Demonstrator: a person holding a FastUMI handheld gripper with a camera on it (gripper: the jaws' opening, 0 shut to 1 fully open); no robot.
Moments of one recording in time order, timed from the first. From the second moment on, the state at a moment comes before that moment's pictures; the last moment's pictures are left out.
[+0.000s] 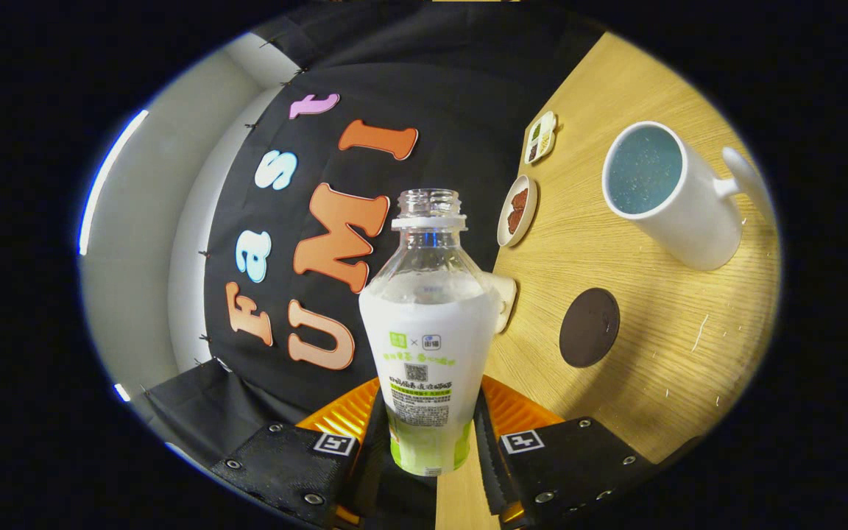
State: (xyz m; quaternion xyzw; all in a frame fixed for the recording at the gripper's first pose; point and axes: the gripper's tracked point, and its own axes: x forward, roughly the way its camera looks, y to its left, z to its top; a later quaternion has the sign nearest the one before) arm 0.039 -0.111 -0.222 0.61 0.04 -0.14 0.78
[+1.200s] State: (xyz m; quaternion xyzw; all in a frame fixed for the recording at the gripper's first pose) arm 0.029 -0.156 -0.218 0.73 -0.01 -0.18 0.66
